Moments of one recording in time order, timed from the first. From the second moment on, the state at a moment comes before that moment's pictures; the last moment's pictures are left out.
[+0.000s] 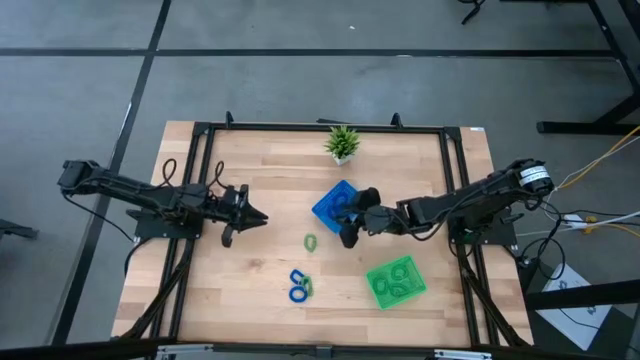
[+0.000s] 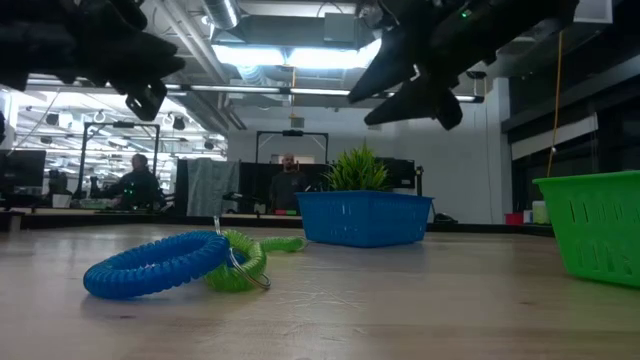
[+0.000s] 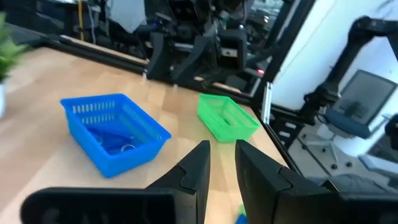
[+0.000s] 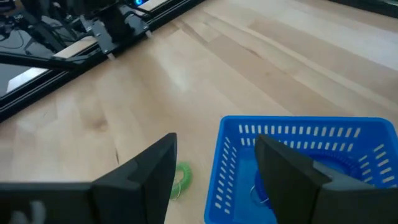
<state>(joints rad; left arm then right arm) -0.14 0.60 0.13 0.41 -0.01 -0.36 0.22 1.48 0.85 0.08 0.52 0.65</state>
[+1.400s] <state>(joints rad) -0.26 1.53 0.65 0.17 -0.05 0.03 0.26 1.48 0.85 0.08 0.52 0.65</state>
